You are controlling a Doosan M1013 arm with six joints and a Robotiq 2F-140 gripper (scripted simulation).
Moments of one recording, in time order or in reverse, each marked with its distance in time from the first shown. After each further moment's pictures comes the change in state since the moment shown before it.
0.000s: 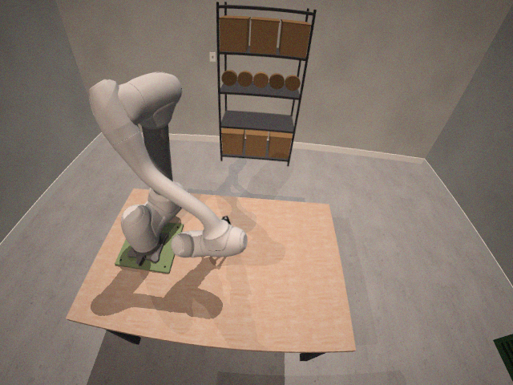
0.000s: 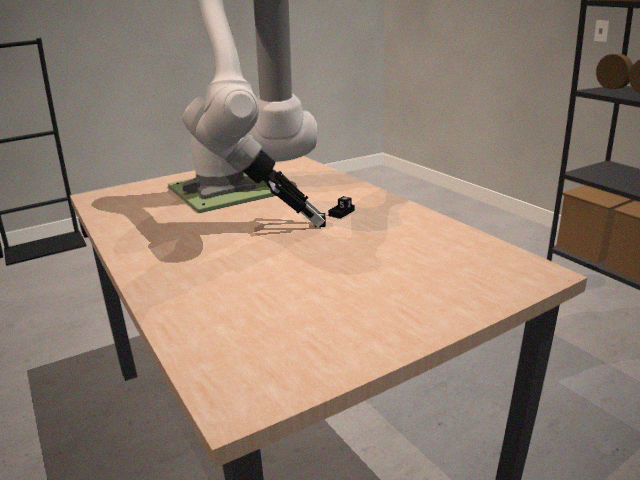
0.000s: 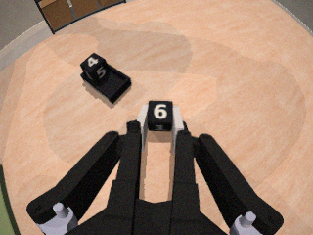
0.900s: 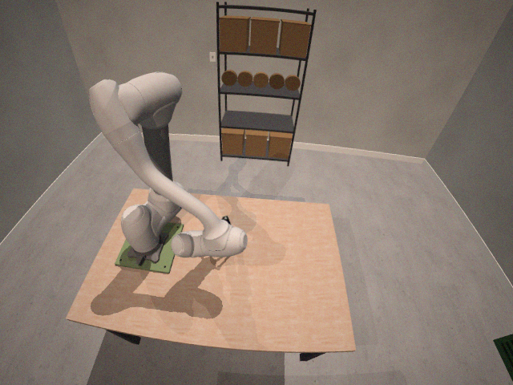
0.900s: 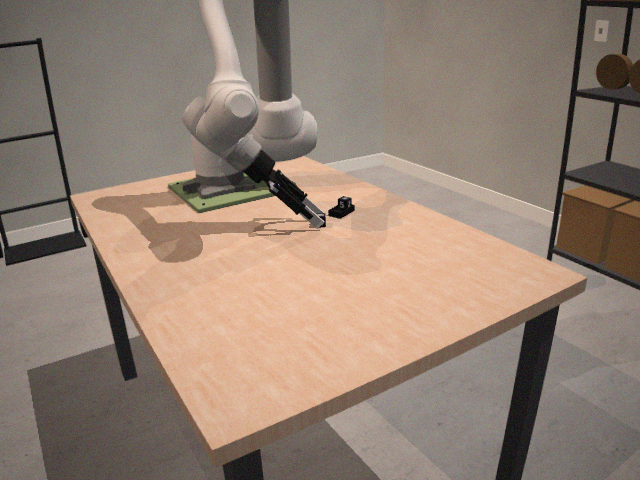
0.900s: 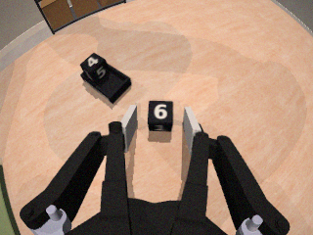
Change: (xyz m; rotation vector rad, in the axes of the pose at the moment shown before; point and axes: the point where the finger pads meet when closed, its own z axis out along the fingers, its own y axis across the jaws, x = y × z) arm 0.000 0.000 0.000 0.000 0.000 0.000
